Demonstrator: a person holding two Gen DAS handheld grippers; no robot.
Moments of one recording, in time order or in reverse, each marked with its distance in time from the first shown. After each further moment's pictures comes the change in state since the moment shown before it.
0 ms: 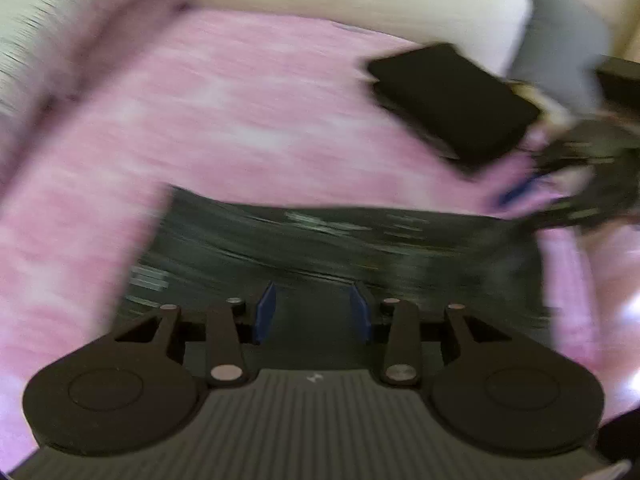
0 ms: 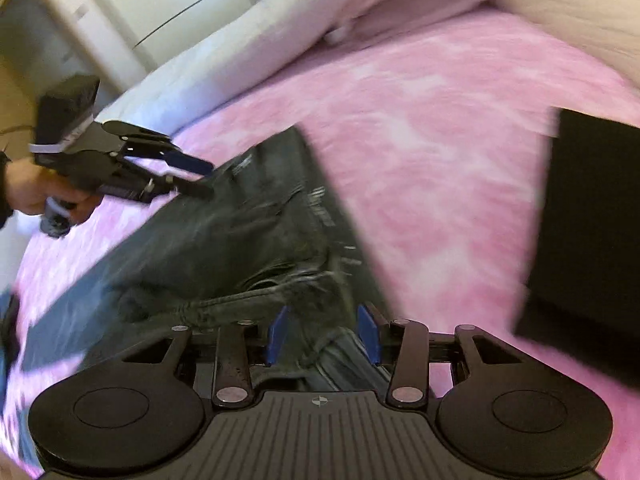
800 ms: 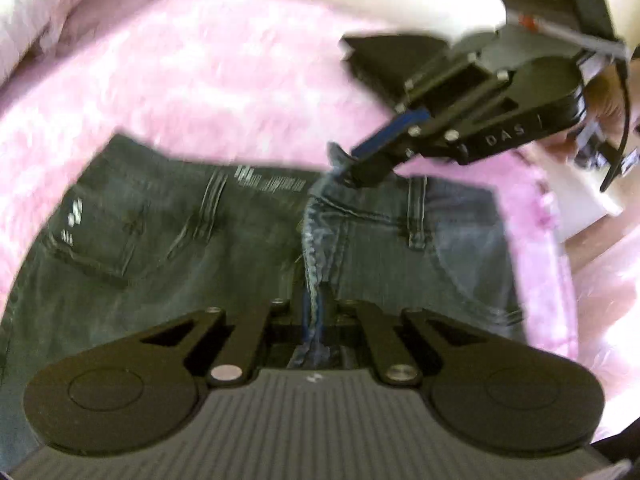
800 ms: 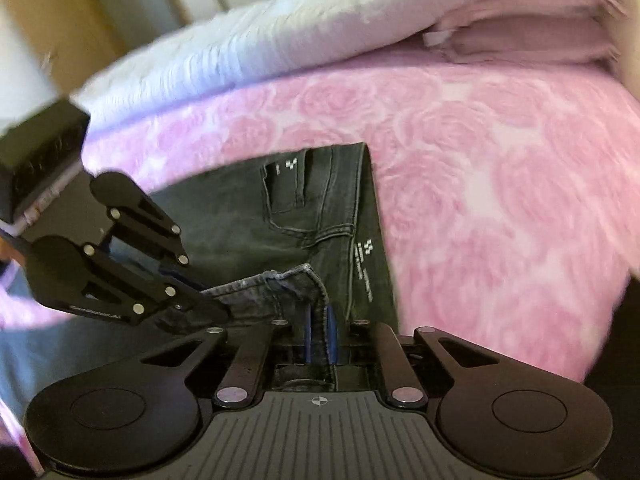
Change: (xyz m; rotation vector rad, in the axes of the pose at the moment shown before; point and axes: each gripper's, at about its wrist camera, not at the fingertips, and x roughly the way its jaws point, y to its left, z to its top) left arm 0.039 -0.019 -0.030 -0.103 0.004 0.032; right arm 0.068 0.020 0.063 -0.310 0.100 0.040
